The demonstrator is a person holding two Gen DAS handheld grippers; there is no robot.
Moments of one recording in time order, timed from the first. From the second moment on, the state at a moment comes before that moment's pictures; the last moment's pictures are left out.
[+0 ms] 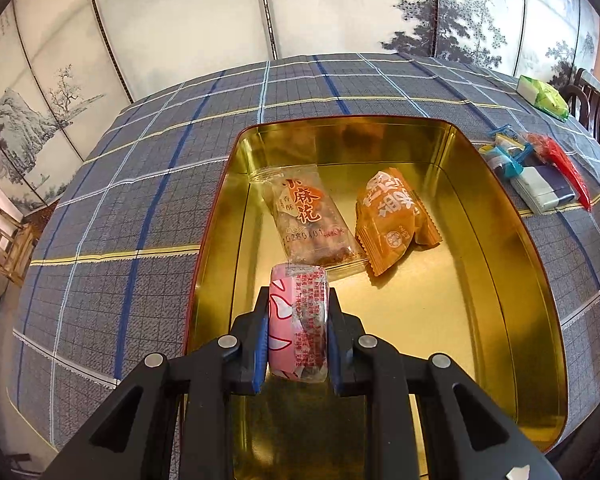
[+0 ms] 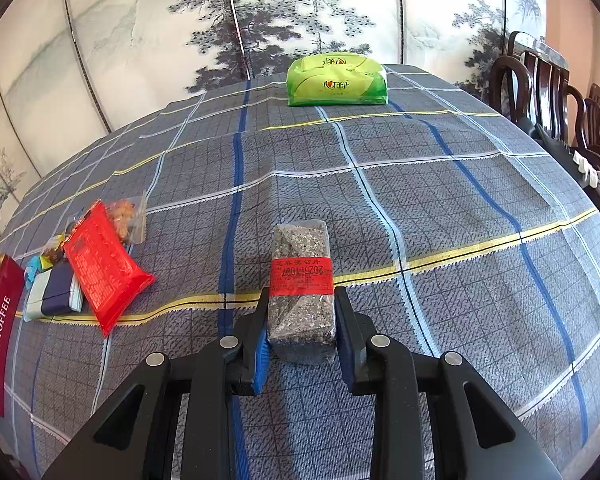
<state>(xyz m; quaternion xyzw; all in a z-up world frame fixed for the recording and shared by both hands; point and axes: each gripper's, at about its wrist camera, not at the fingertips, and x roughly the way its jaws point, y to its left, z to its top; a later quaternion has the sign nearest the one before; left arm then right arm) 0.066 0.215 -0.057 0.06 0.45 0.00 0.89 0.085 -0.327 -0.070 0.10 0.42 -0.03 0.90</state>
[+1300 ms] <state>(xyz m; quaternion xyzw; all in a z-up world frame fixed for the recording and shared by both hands) -0.042 0.221 -0.003 -0.10 0.28 0.04 0.95 0.059 -0.292 -0.041 0.11 0.39 0.03 0.91</state>
